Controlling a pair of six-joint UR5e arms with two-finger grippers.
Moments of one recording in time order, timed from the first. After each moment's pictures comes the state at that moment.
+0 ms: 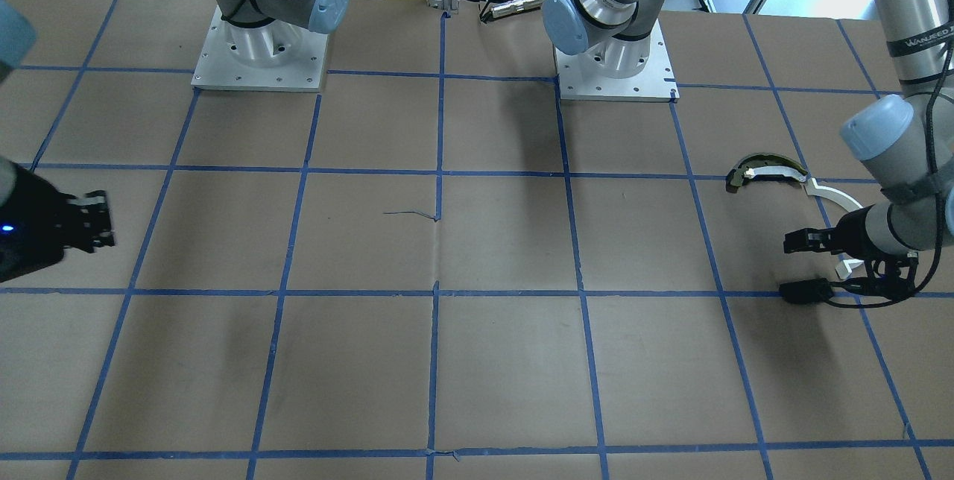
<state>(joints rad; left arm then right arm) -0.97 -2.02 -1.72 -1.18 1.78 0.63 1.27 -1.32 1.66 -1.77 -1.57 -0.62</state>
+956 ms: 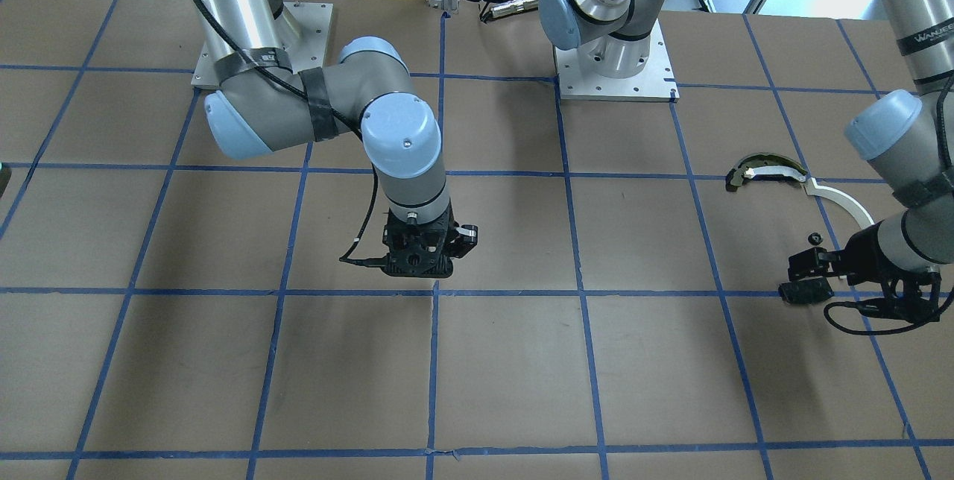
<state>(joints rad) -1.06 -2.01 -1.63 -1.18 1.68 0.60 1.95 -1.11 1.70 -2.21 -1.47 0.45</state>
